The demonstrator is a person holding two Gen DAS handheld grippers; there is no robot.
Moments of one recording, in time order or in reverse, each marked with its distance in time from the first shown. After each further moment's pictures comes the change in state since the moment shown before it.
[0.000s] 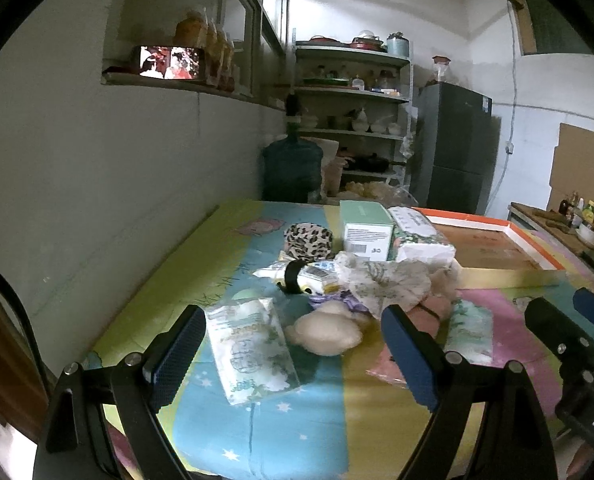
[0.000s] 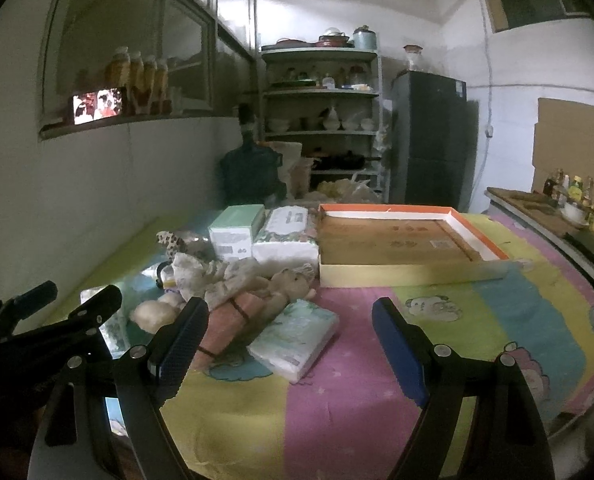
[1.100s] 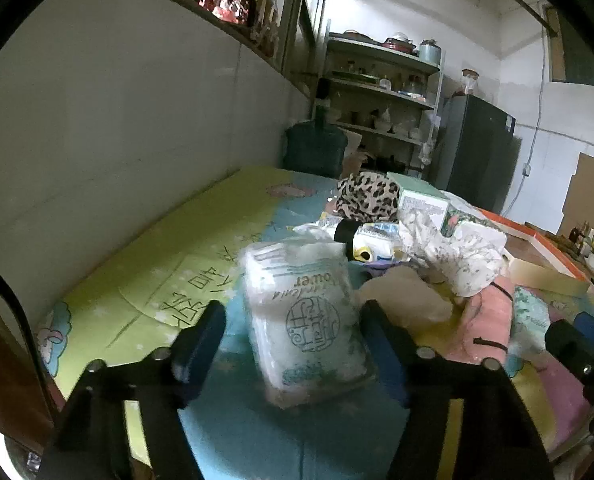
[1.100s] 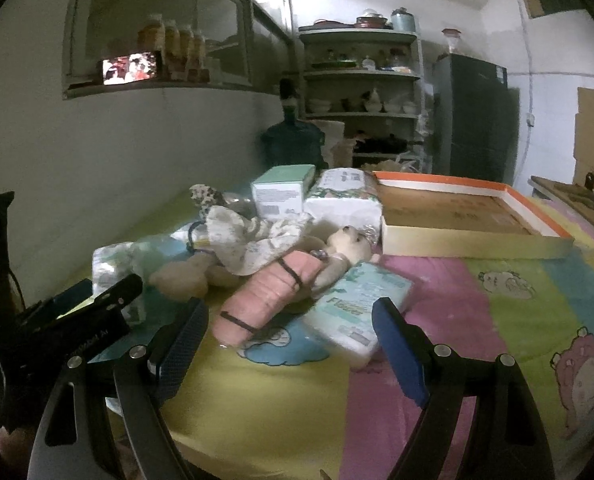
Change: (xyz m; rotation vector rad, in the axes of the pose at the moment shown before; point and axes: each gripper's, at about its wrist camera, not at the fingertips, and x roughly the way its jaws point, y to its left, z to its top) left arm 0.060 0.044 -0.044 -0.134 0.033 -0.005; right arm 0.050 0.016 -0.034 -0.026 0.057 0.134
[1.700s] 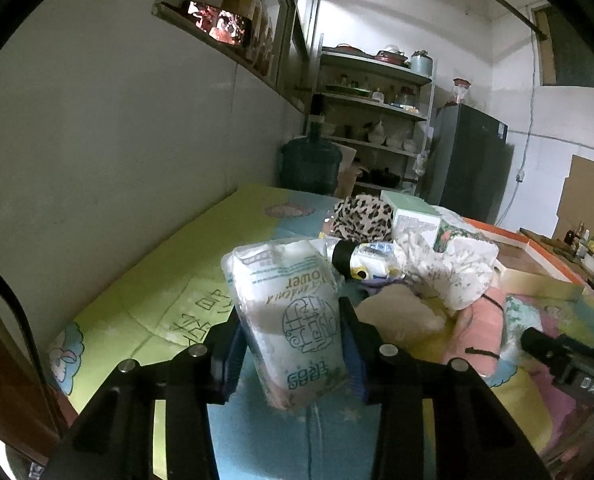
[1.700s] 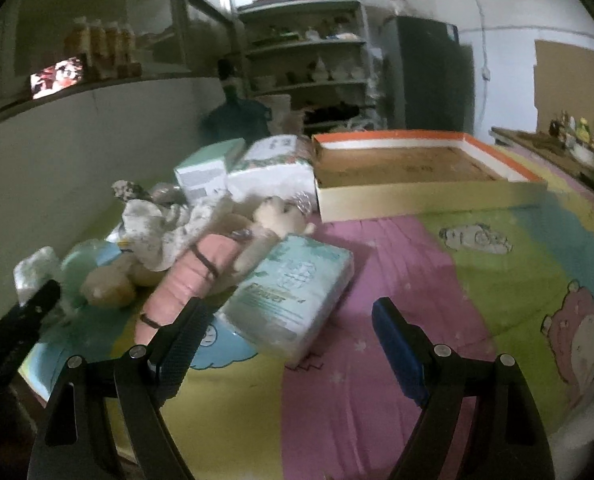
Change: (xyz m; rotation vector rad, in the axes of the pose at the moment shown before) left arm -0.015 0.003 0.007 0.019 -0.064 -0.017; right arm 0.028 -0.039 -0.005 0.166 0.103 -0.119
